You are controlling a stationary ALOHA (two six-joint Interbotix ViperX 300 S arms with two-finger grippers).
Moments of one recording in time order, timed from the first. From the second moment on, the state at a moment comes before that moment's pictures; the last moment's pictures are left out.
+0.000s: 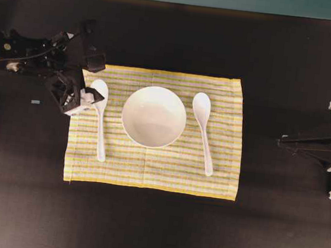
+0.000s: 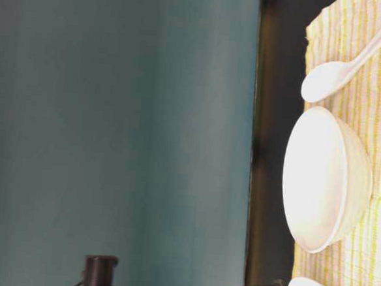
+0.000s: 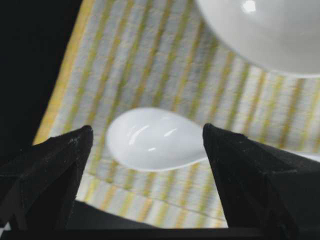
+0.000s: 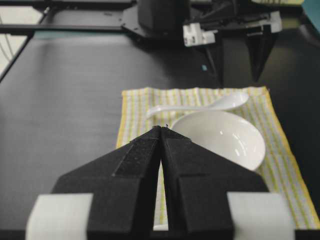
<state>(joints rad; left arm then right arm) 0.34 -0.19 0.87 0.04 0.24 -0.01 0.07 -0.99 1.24 0.01 -0.15 0.00</state>
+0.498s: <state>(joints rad) -0.06 -0.53 0.95 0.04 0.19 -0.08 0.07 -0.99 1.25 0.01 -0.15 0.00</state>
